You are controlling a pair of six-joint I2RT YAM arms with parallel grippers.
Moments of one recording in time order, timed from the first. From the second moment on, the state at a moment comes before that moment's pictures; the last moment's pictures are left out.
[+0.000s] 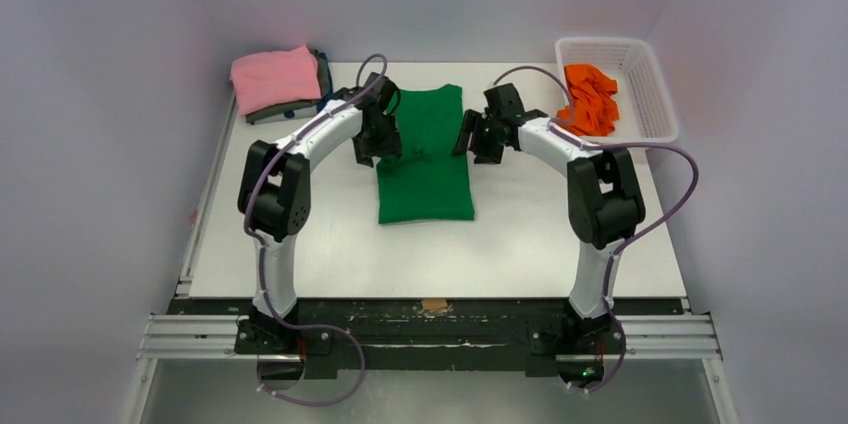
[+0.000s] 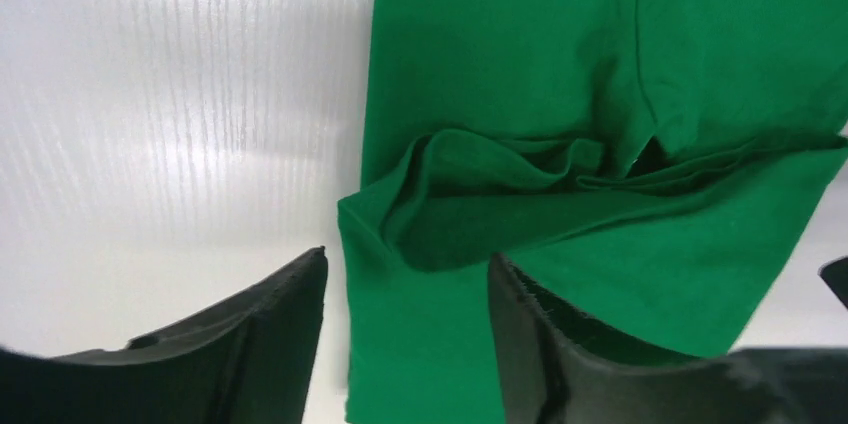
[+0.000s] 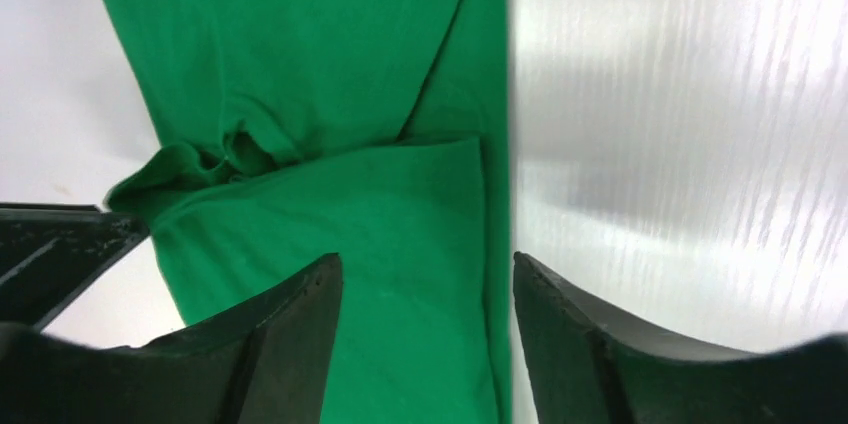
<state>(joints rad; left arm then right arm) -0.42 2.05 1.69 -0.86 -0.06 -0.61 0.36 1.93 1.39 -0.41 -0.20 0.59</state>
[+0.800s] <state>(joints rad) -0.42 1.69 1.07 -0.66 0.15 -0.72 0.42 1.64 0.91 -0.30 -0.23 0.60</state>
